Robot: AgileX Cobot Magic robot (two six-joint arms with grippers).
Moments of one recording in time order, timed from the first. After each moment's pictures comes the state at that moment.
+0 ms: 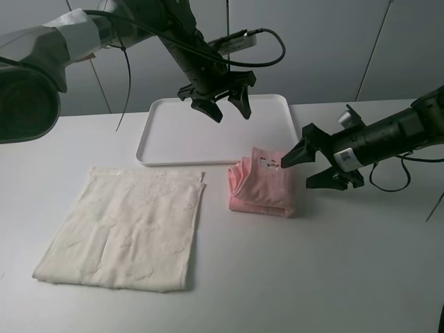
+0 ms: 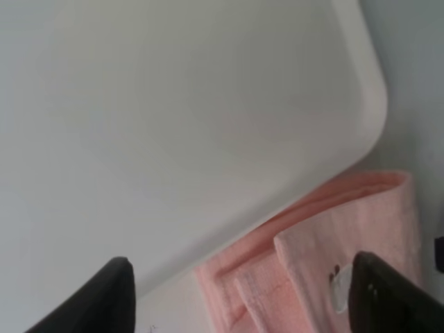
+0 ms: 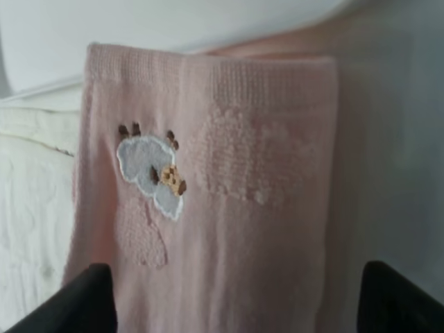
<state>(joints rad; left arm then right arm) -0.50 2.51 -2.39 -0.39 1.22 -0.02 0.03 1.98 -0.85 1.34 0.76 -0.91</state>
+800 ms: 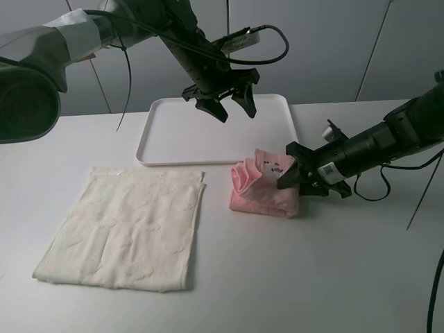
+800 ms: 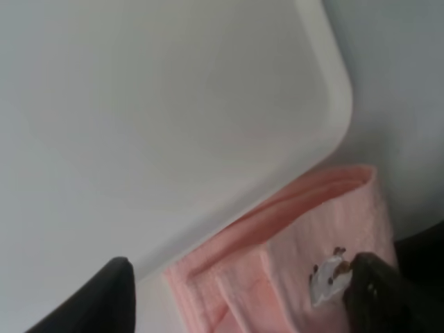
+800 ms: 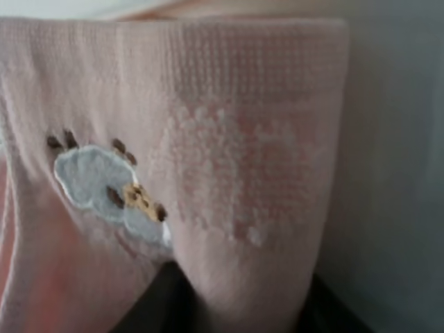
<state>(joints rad) -0.50 2.51 -2.39 -0.45 1.22 0.00 0.09 2.07 -0.87 1.35 0.69 -0.94</state>
